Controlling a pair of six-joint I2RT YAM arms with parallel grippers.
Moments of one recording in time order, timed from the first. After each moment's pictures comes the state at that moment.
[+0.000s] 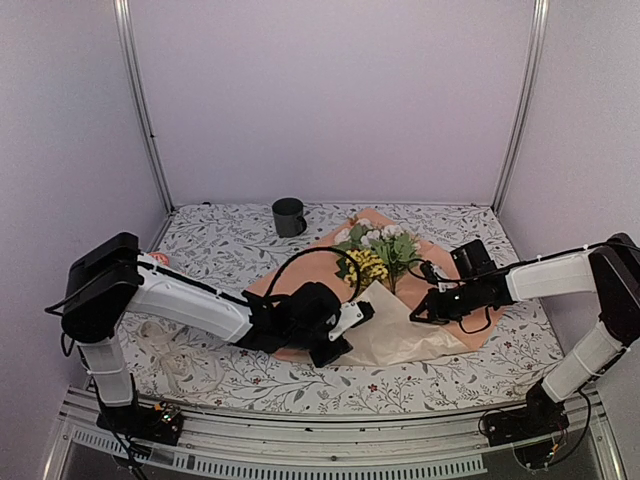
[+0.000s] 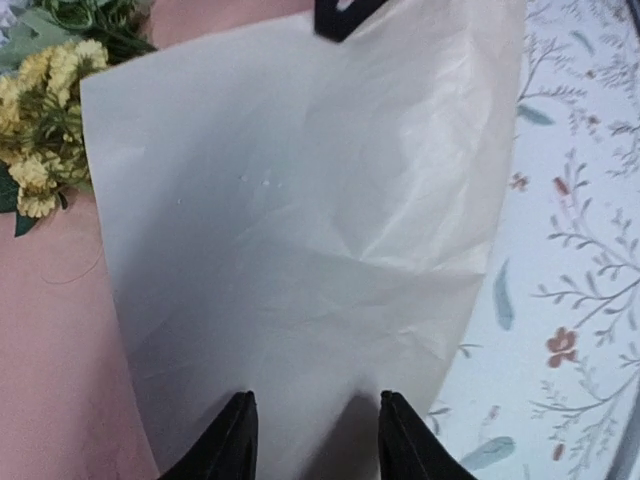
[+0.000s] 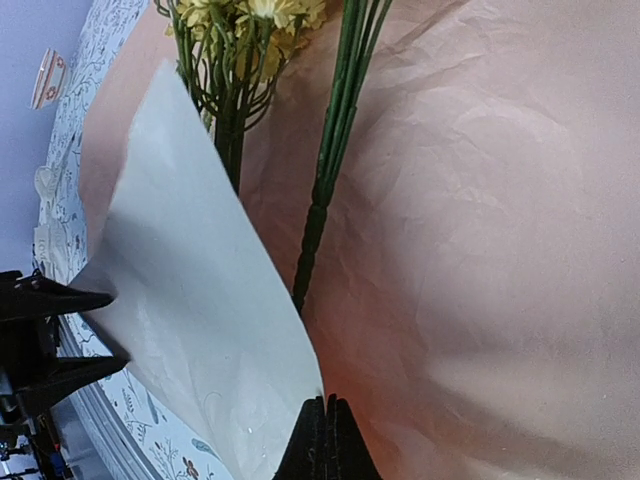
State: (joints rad) left arm -1.15 1.86 1.03 0.04 -0.11 0.07; right arm 0.45 1.54 0.68 -0.11 -0.48 0.38
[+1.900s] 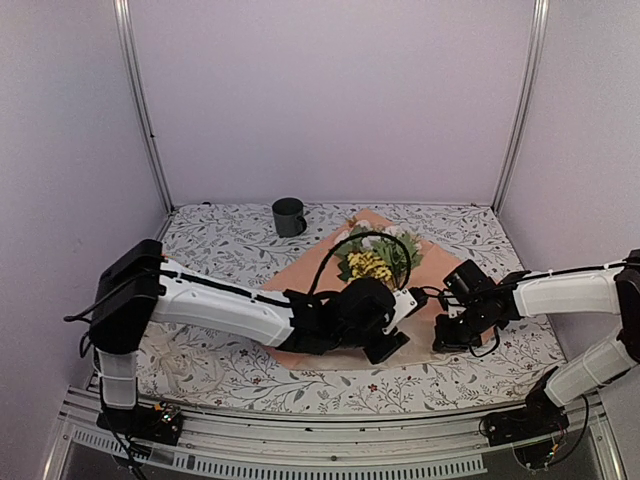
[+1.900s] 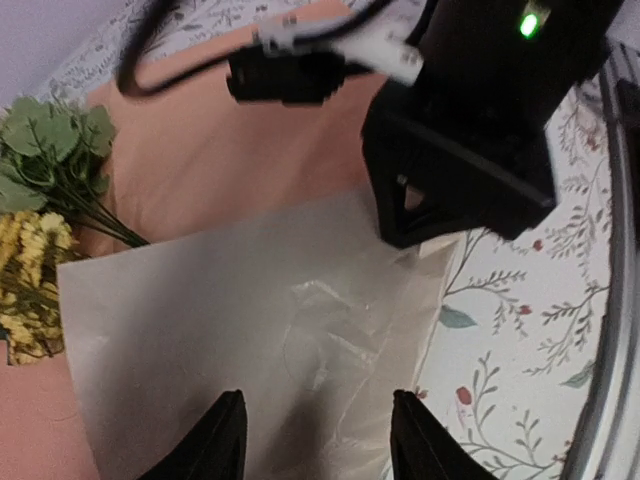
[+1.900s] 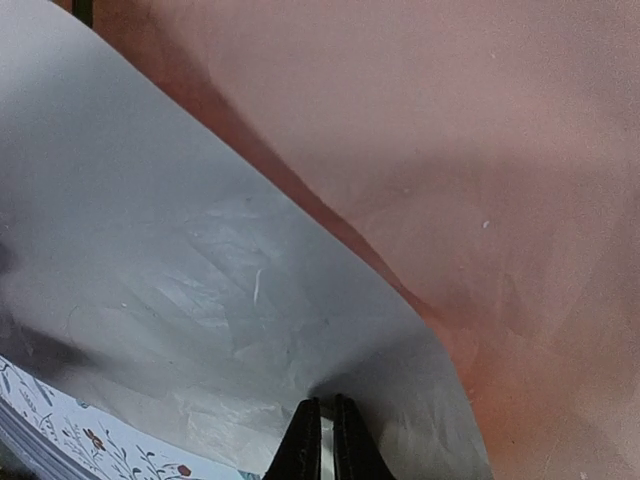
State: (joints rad) left arm -1.27 2.02 1.38 -0.01 -0.21 -0.03; right arm 0.61 1.40 0.62 -0.45 -0.11 0.62
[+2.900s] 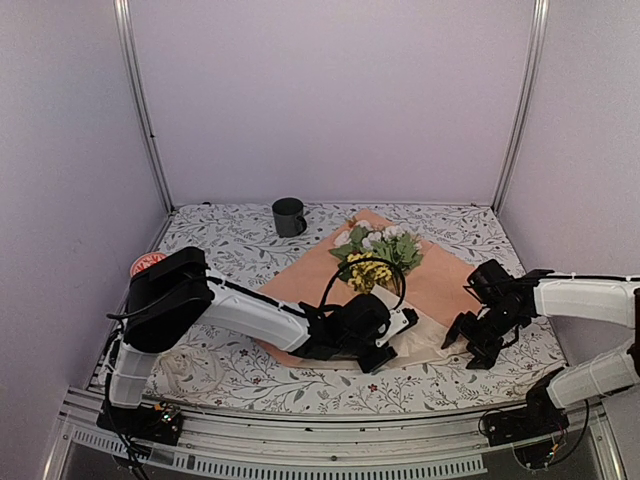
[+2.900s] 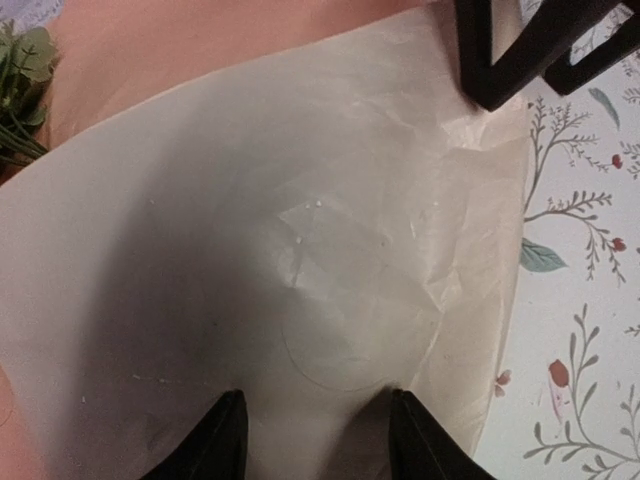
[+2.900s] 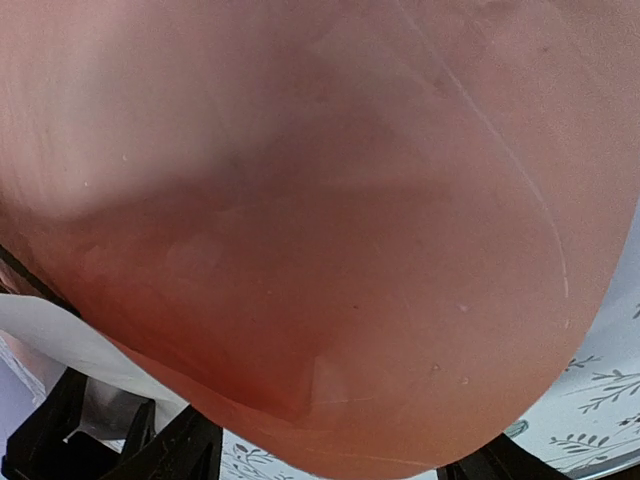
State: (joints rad) left arm -1.22 2.21 1.37 0.07 -0.10 0.03; right arm 0.46 1.27 0.58 -0.66 -0.23 1.15
